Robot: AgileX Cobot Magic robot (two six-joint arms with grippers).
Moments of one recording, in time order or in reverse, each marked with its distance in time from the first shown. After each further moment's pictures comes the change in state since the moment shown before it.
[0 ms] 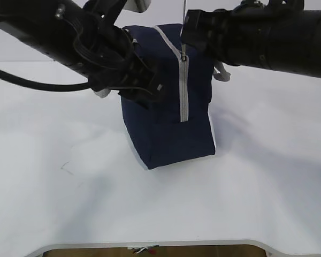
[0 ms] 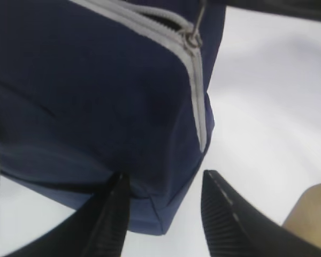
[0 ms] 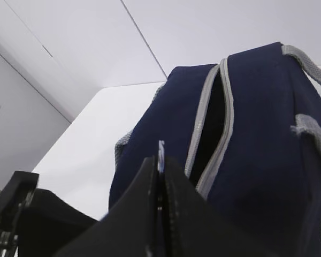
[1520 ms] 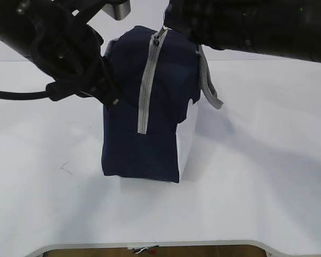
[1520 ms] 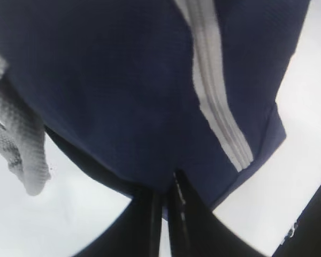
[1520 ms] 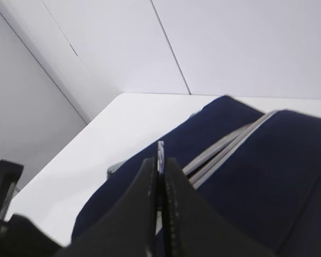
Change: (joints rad) left arm 0.005 -0.069 0.000 0.303 0.183 -0.032; right arm 0.001 0.040 -0.078 -0.137 -0.041 0.045
